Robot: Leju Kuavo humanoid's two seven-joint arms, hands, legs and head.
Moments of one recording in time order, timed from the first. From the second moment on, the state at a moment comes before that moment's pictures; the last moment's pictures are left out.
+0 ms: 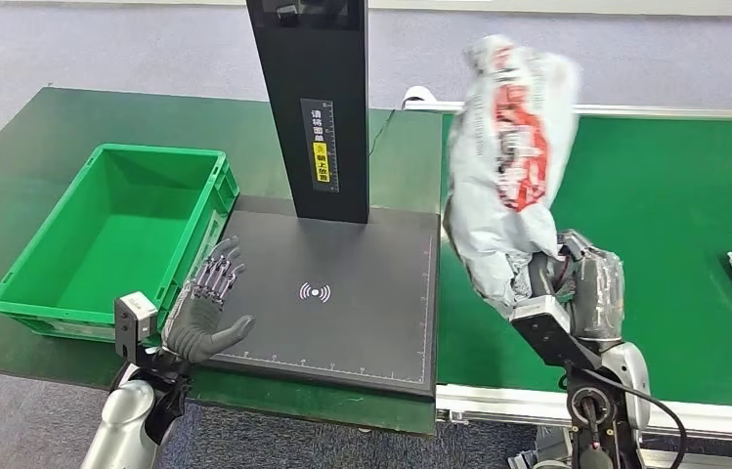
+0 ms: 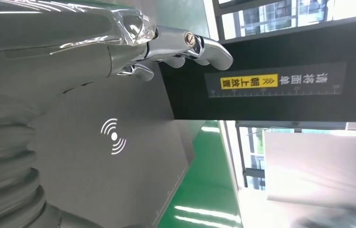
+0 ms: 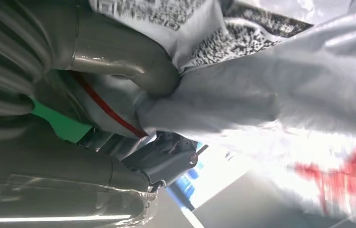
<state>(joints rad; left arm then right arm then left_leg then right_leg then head) -0.16 -0.07 -0.03 -1.23 -0.02 -0.37 -0.44 -0.18 0.06 -0.07 -1.41 0.80 -0.13 -0.49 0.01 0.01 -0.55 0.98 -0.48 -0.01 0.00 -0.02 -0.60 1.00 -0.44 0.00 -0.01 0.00</state>
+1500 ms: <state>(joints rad) -0.14 -0.06 -0.01 -1.30 -0.01 -0.29 -0.52 -0.39 0.01 0.38 -0.91 0.62 0.04 -0.53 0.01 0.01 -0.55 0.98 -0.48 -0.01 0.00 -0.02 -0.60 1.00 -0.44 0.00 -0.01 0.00</state>
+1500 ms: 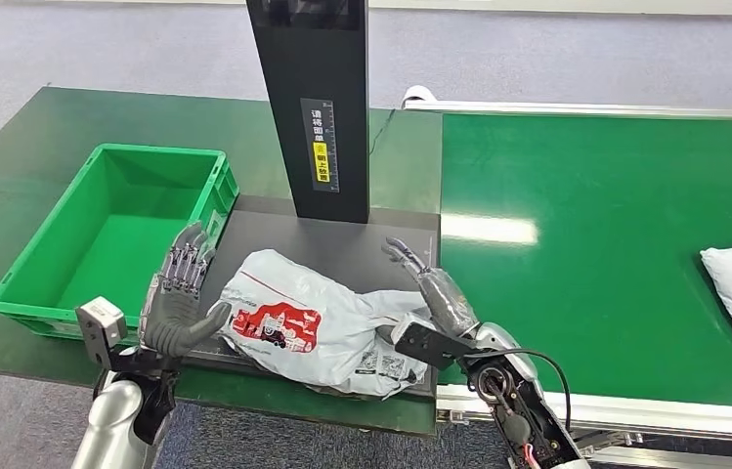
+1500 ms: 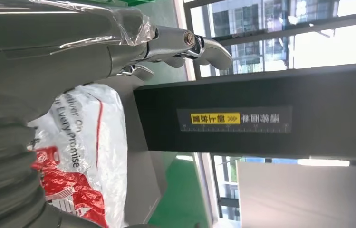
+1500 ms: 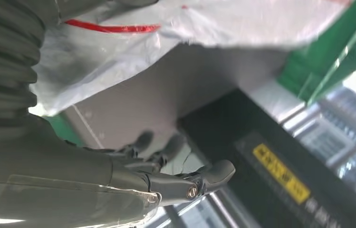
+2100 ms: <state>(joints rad) -0.12 -0.04 -0.12 -1.32 -0.32 -0.22 -0.54 -0.29 0.05 0.20 -1.04 0.18 0.27 -0.63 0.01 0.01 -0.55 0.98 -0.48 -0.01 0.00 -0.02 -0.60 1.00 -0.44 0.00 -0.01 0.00</state>
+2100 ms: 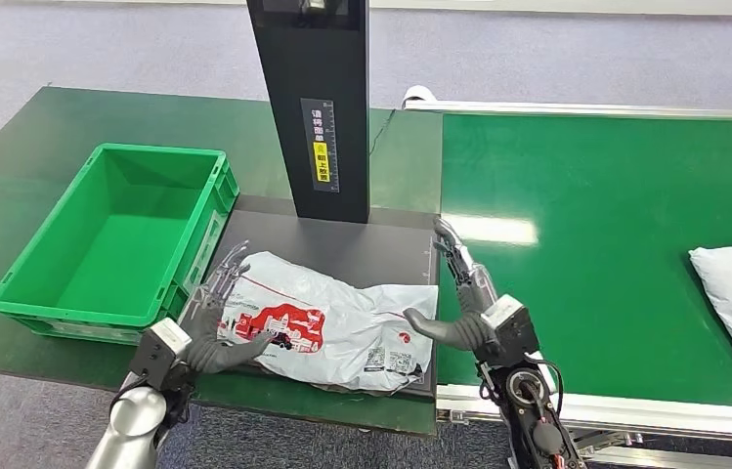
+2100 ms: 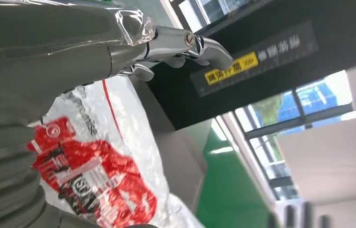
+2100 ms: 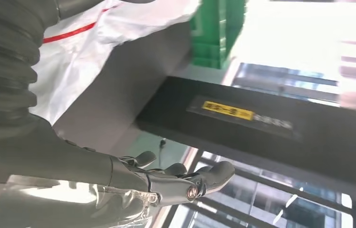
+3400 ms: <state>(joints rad) -0.20 0.01 -0.33 -1.22 -1.00 0.05 -0.34 -0.25 0.05 0.13 -1.11 0.17 0.24 -0.59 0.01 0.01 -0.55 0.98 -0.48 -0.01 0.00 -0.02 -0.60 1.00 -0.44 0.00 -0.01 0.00</state>
